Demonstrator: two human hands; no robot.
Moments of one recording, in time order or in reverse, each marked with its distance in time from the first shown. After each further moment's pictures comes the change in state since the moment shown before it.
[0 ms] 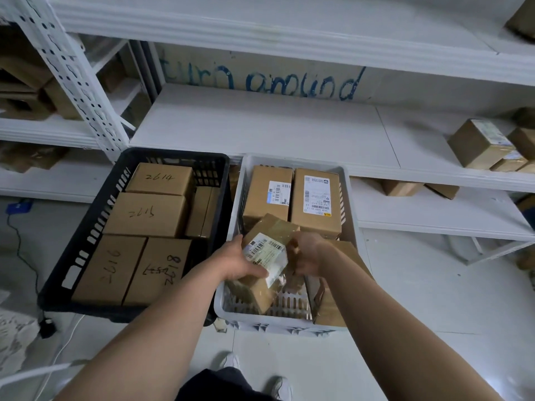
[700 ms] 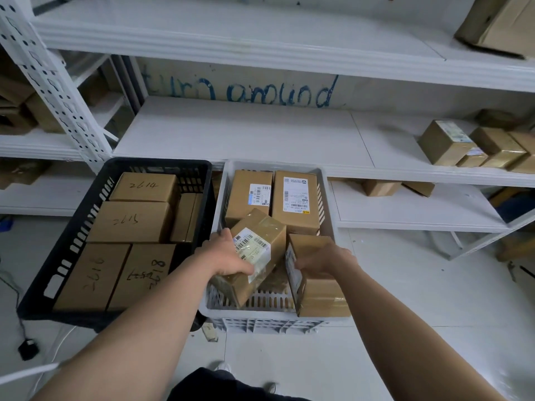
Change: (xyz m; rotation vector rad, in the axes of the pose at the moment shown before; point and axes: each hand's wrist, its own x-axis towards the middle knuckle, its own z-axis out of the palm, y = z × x) left_hand -0.023 0.029 0.009 0.431 0.105 -0.012; right_hand 0.050 0.054 -0.086 -0.925 0.442 -0.001
